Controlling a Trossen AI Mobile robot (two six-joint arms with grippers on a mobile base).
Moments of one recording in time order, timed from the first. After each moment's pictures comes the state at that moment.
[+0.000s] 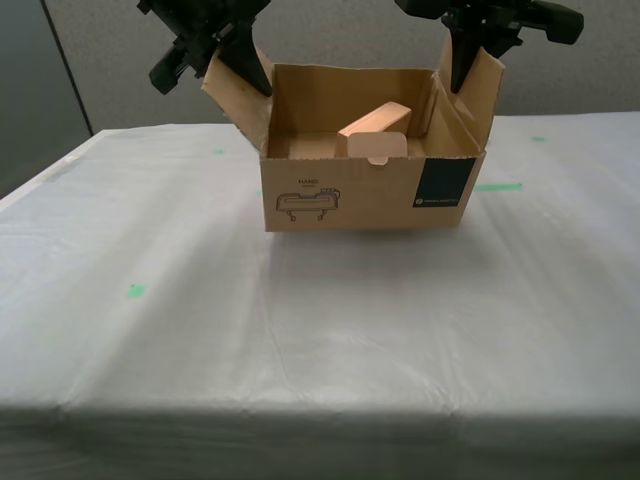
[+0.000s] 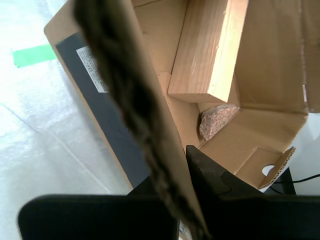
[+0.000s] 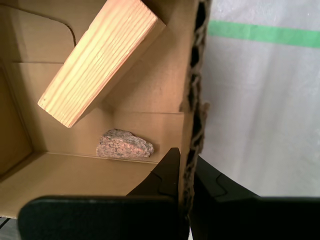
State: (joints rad) arm 0 0.39 1.83 1.55 -1.02 -0.18 0.33; arm 1 -0.46 1.80 1.37 -0.67 0.52 -0.16
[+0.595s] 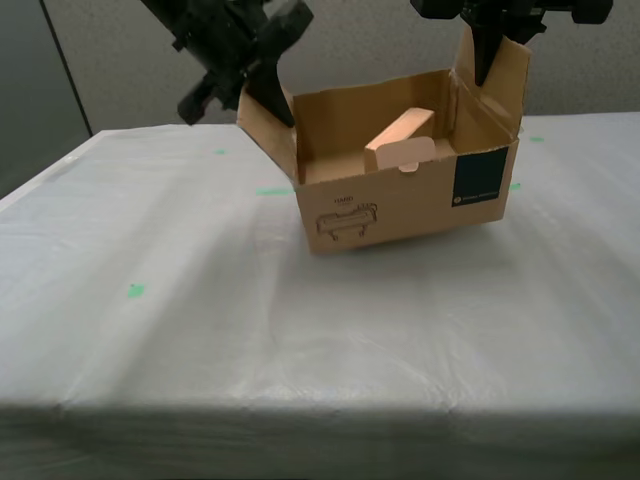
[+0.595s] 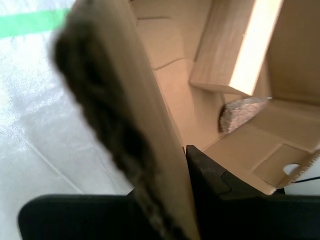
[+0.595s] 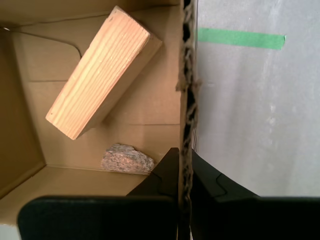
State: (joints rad) arm 0 0.37 1.81 1.55 -1.06 -0.03 0.34; arm 1 -0.48 1.92 1.39 -0.60 0.53 -0.22
